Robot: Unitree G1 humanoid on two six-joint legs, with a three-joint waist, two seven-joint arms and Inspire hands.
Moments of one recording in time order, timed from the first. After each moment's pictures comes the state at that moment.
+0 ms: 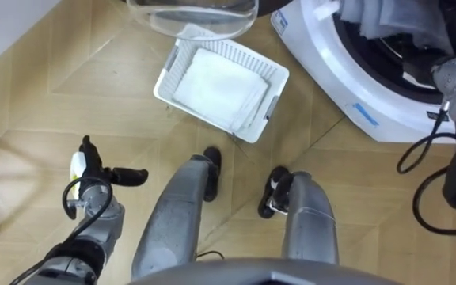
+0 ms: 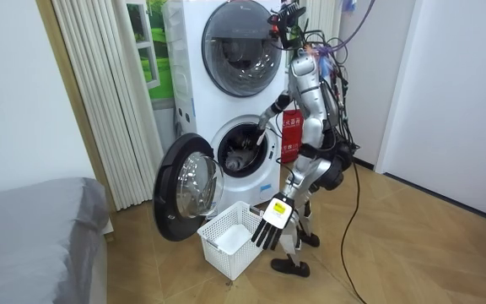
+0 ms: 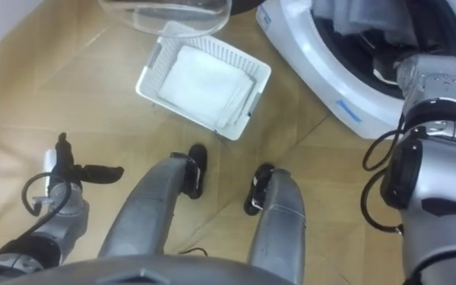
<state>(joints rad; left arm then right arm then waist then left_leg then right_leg) -0.07 0.23 -0.18 0.96 -0.07 -0.08 0.48 -0.73 -0.50 -0.31 1.17 1.57 0.09 -0.41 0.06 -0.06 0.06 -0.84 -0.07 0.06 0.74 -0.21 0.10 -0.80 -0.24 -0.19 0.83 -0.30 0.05</state>
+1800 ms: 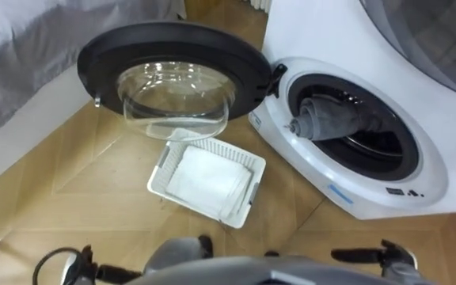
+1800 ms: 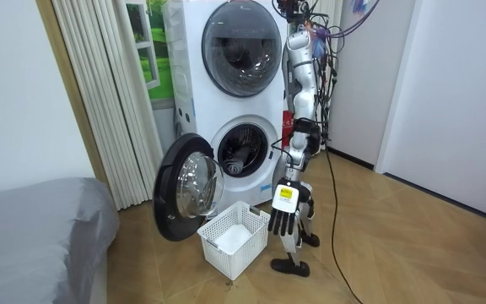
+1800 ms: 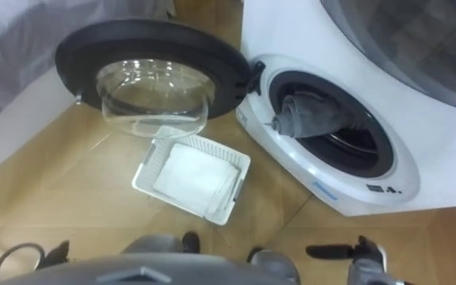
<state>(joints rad) 0.17 0.25 0.01 1.18 0.07 0.00 0.16 0.04 -0.28 0.04 1.32 0.27 0.00 -0.15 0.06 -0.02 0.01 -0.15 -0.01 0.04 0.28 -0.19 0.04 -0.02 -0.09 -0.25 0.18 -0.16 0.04</state>
